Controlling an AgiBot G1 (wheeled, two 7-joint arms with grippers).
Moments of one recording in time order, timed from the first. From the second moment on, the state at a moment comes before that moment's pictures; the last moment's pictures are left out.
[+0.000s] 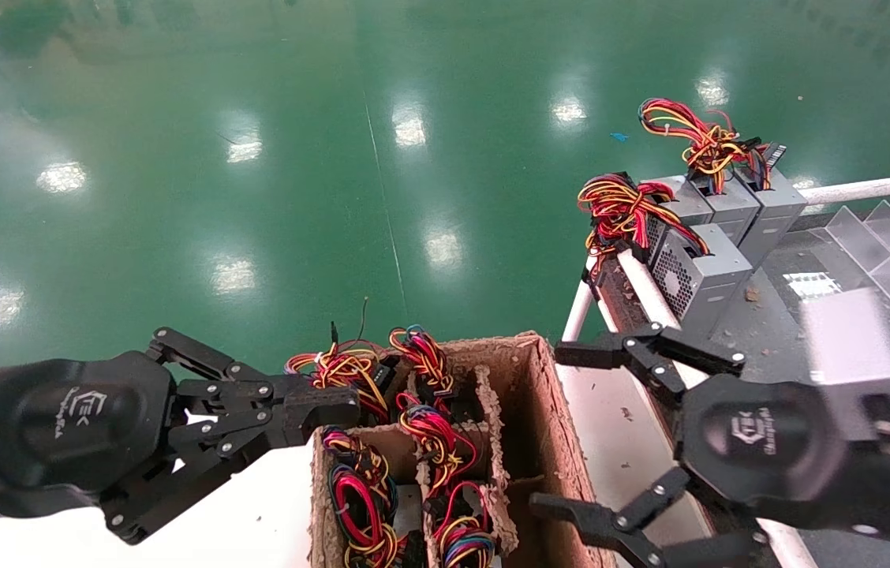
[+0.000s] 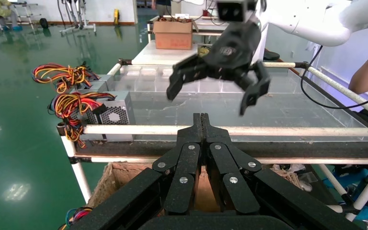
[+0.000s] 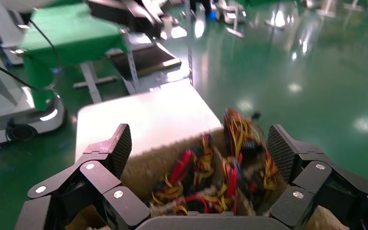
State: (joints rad) left arm -1.09 0.59 0.33 -1.27 0.70 1.48 -0.16; right arm 1.07 -0.62 -0.32 1.30 -0.86 -1.40 0.22
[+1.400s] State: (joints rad) left arm -1.09 0.59 0.33 -1.27 0.70 1.48 -0.16; right arm 1.15 -0.85 -0.60 1.35 -1.38 -1.25 0.28
